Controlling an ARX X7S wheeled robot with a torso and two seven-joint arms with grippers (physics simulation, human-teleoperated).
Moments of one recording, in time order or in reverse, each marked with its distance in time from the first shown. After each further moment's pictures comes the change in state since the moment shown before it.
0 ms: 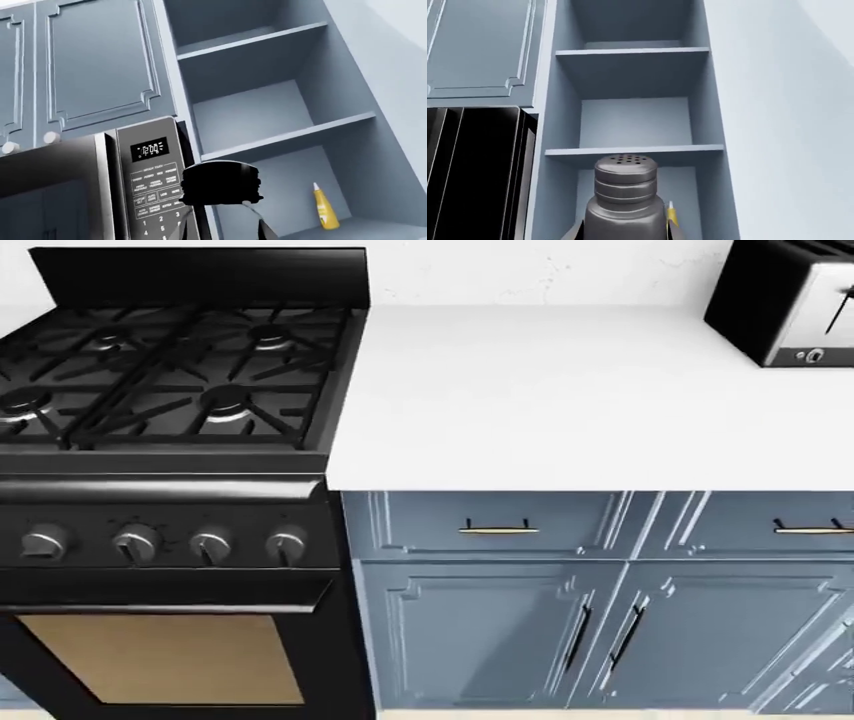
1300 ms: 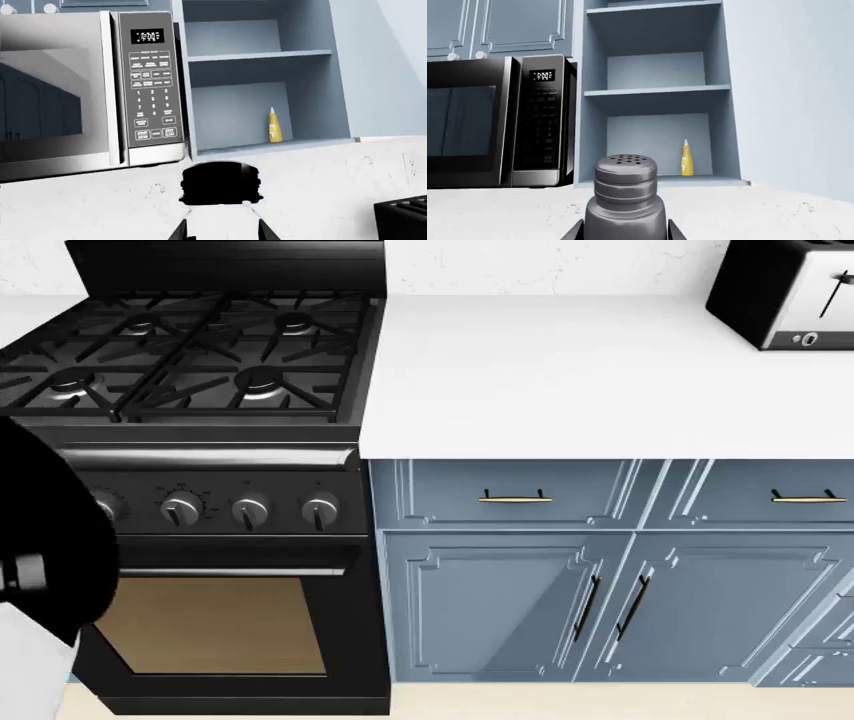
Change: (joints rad) left arm 0.633 -0.176 -0.326 1.351 -0.553 -0.951 -0.480; right arm -0.454 0.254 0.349 -0.898 0.615 0.501 0.510
